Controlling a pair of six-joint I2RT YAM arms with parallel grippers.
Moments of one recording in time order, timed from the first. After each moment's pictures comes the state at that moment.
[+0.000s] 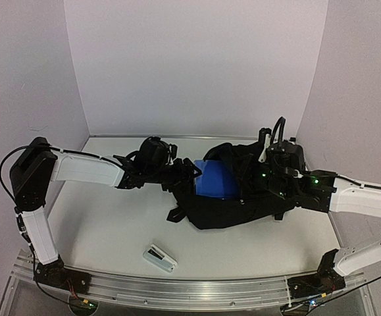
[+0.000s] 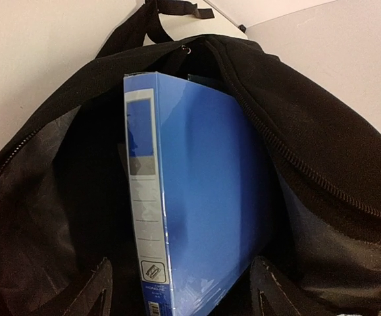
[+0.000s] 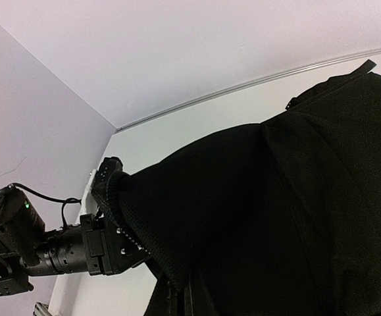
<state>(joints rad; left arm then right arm) -0.85 1.83 1.18 0.14 0.19 -1.02 0.94 1.20 0.88 -0.03 0.39 0.78</state>
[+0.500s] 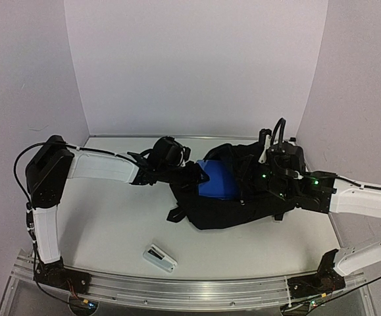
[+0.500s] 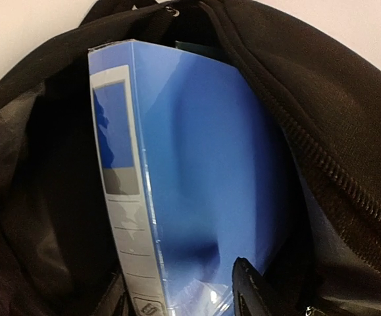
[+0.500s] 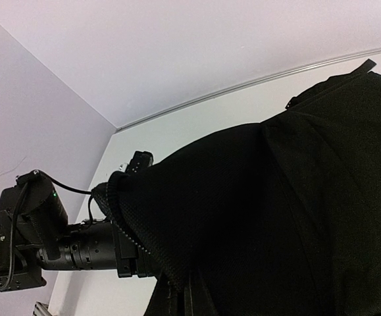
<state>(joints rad) -0.87 1.96 1.34 0.02 0.24 -0.95 0.94 1.20 0.87 -0.02 0.39 0.78</state>
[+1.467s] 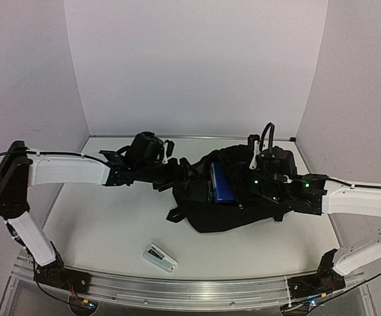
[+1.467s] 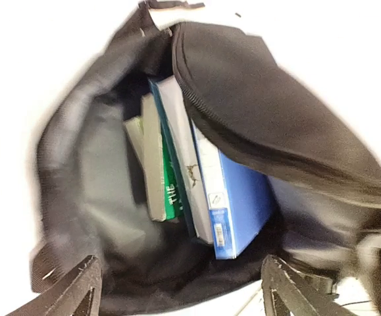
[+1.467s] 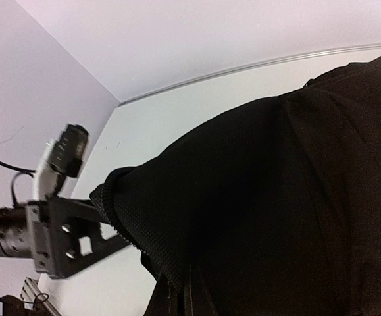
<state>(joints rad) -0.88 1.71 1.17 -0.05 0.16 -0.89 0.95 1.25 0.85 0.01 0.33 0.74</state>
